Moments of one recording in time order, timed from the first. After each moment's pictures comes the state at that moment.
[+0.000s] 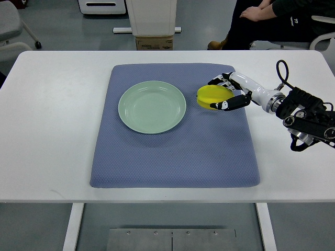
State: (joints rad) left arm -0.01 0.00 -0.10 -0.22 0.09 0.00 -0.21; right arm 1.17 -0.41 -0.19 0.96 -0.56 -0.18 0.32
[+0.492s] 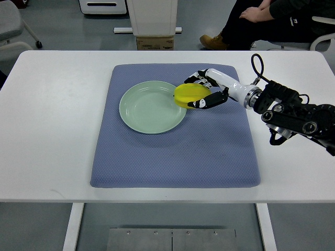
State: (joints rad) left arm -0.01 0.00 -0.10 -0.22 0.09 0.00 -0.21; right arm 1.21 -0.25 -0.19 0.91 -0.55 -0.15 0.29
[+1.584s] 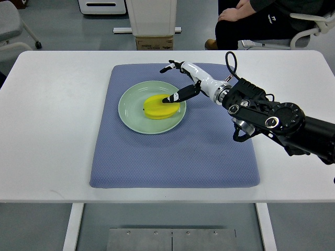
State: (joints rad) left arm -0.01 0.00 -0.10 -0.22 0.09 0.00 -0.21; right arm 1.18 -0.07 -0.02 0.75 -0.46 -0.17 0.27
